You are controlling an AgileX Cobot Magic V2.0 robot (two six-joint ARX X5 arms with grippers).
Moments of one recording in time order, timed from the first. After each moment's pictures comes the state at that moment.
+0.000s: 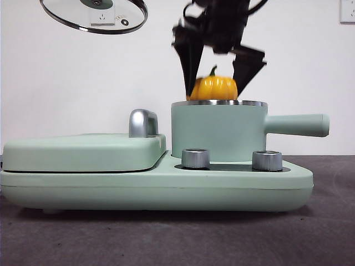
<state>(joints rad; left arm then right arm) -0.42 1.45 1.75 -0.97 0.10 0.09 0.52 2.08 2.13 -1.34 -0.10 0.13</state>
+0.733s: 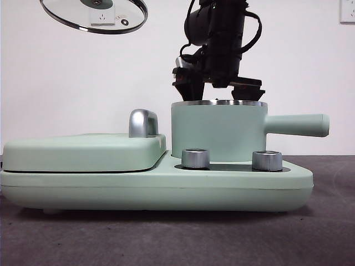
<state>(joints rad) -0.42 1.45 1.75 -0.97 0.10 0.09 0.52 2.18 2.13 -1.34 -0.05 0.11</state>
